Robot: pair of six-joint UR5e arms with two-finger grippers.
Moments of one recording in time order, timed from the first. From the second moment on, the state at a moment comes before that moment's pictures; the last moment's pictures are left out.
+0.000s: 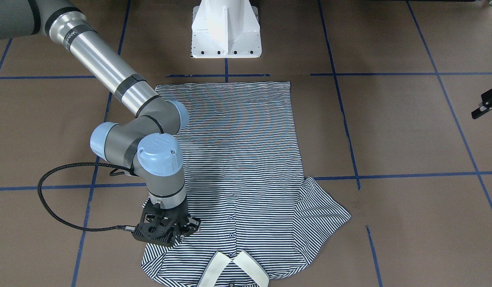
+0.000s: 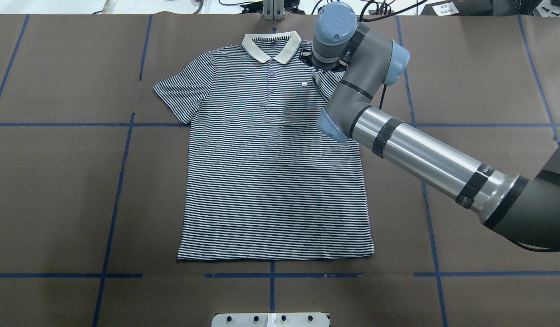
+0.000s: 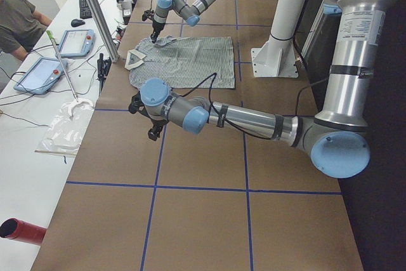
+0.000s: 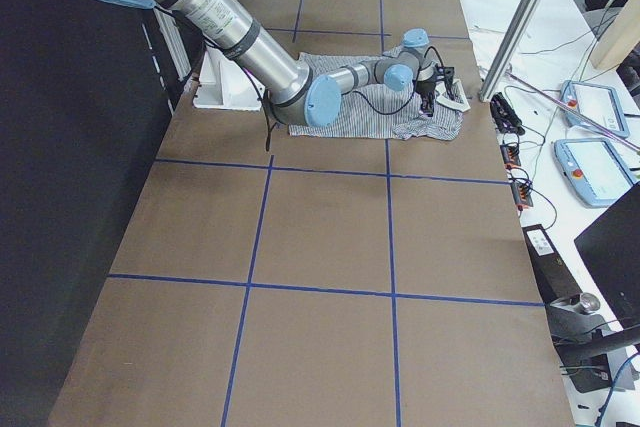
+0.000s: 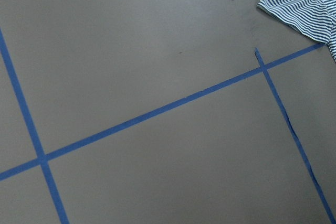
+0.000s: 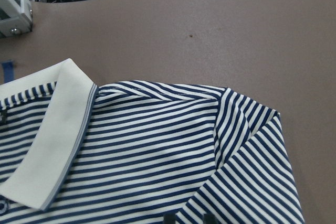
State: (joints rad) left arm -1.36 -1.74 -1.64 -1.86 -2.48 -0.18; right arm 0.78 -0.57 0.86 -1.06 1.72 1.28
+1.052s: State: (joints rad) left arm -0.92 -2.20 -1.17 -2.10 -1.95 -1.00; right arm 0.84 -0.92 1.33 -1.06 1.87 1.28
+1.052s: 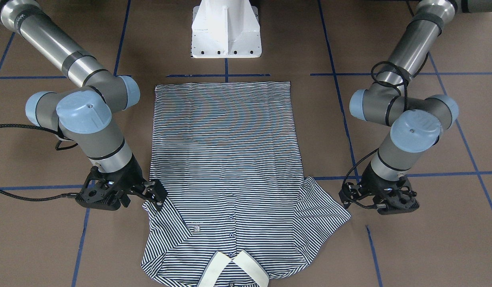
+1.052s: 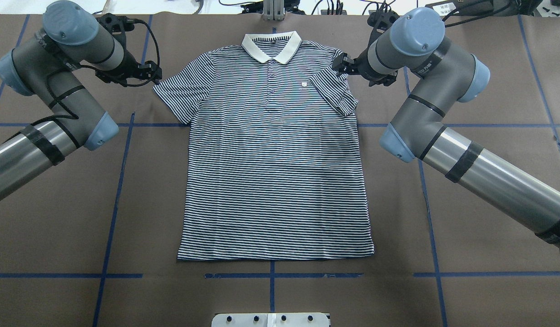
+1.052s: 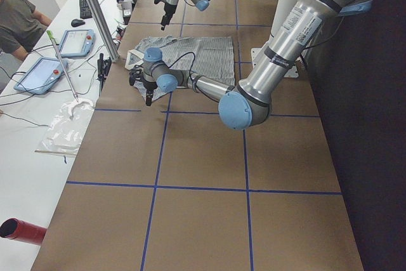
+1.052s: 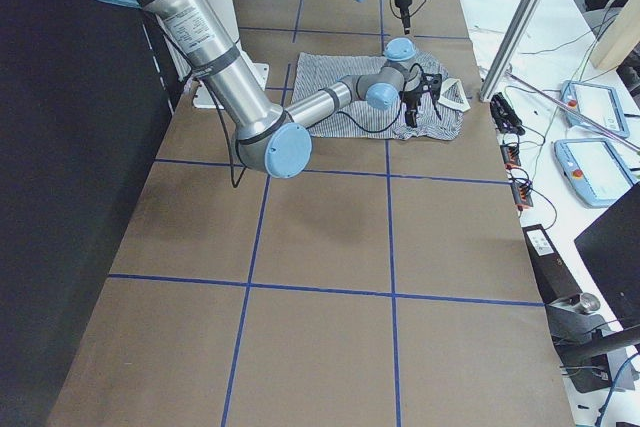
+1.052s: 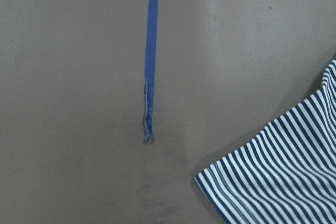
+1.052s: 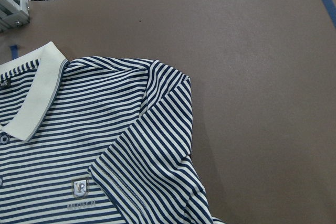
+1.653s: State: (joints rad) left arm -0.91 -2.24 -1.06 -2.20 -1.92 -1.03; right arm 0.84 -0.93 1.34 -1.06 1.84 1.28
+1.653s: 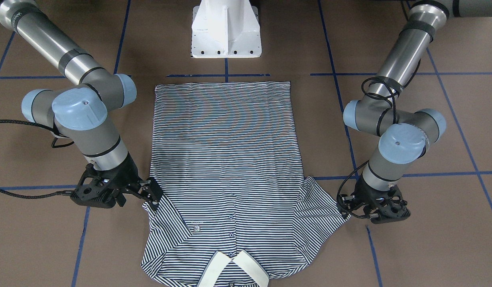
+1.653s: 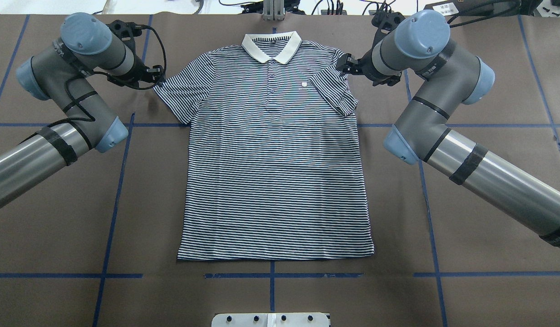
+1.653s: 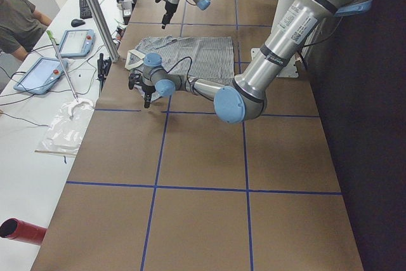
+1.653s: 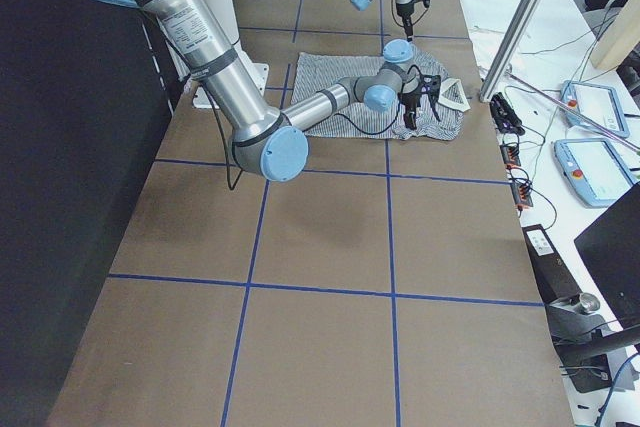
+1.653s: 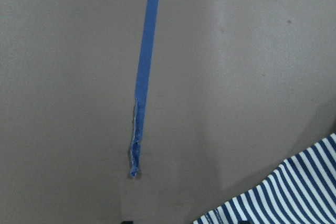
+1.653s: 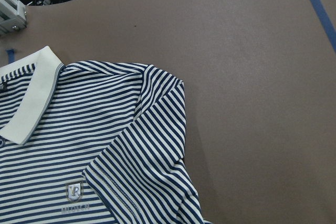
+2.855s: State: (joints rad) left arm -0.88 -2.26 -1.06 -2.20 -1.90 -1.04; right arm 0.84 -0.95 1.34 -1.06 1.83 1.28
